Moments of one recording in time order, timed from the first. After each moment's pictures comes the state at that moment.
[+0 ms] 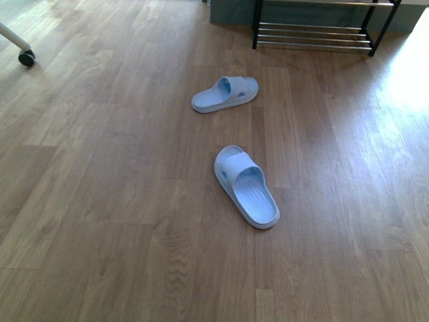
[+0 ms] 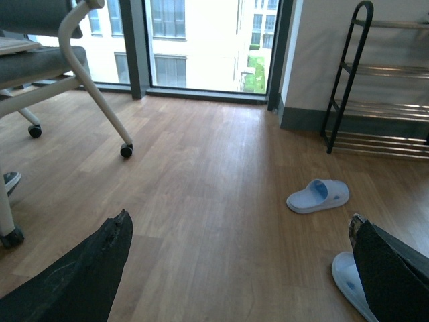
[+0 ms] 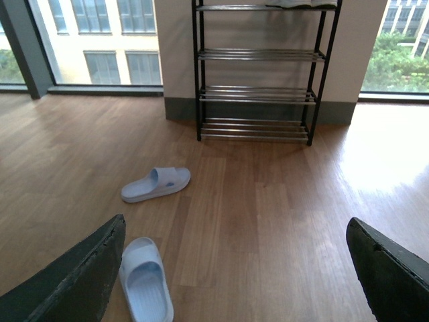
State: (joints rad) left arm 0.00 0.02 0.01 0.00 0.00 -0.01; right arm 0.00 0.00 0.02 0.00 0.00 0.00
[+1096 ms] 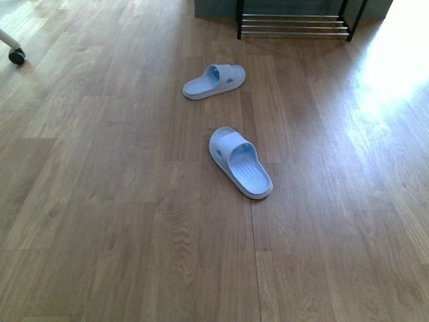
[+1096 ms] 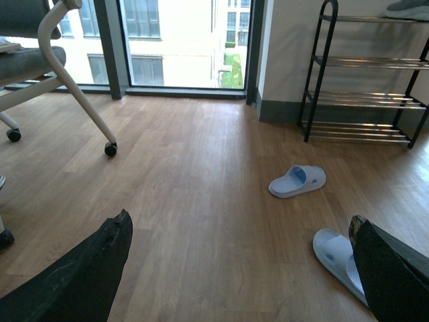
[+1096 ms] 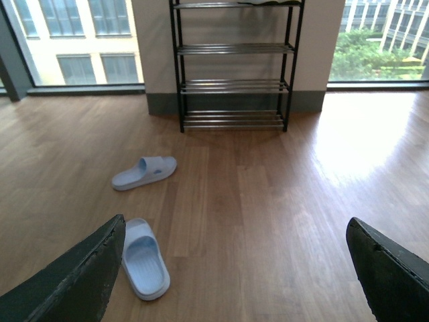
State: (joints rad) left arm 0.00 0.02 0.01 0.00 0.00 -0.01; right arm 0.00 0.00 0.02 0.00 0.00 0.00
